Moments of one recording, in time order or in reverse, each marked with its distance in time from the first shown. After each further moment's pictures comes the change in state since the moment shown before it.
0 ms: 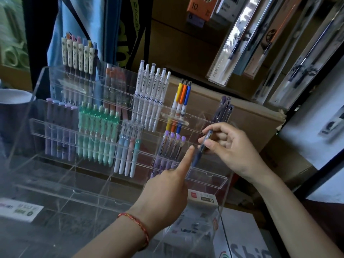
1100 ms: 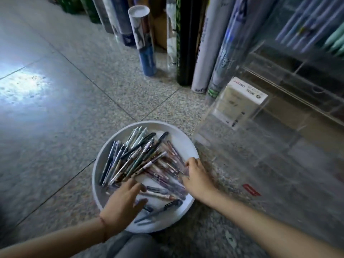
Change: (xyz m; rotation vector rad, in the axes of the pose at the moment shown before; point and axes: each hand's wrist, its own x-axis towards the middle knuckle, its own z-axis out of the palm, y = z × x) left_hand -0.446 -0.249 0.003 0.233 0.006 -0.821; right_hand -0.193 -0.025 0.444 -0.174 -1.010 0.157
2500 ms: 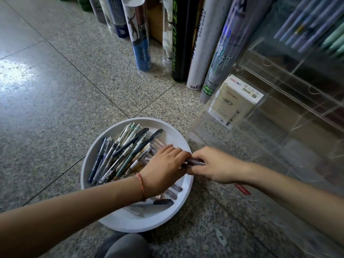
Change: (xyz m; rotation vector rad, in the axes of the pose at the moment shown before) left_hand 0.092 0.100 -0.025 0.081 0.139 0.497; right_hand -0.023 -0.023 -0.102 -0.141 -0.269 -0.249
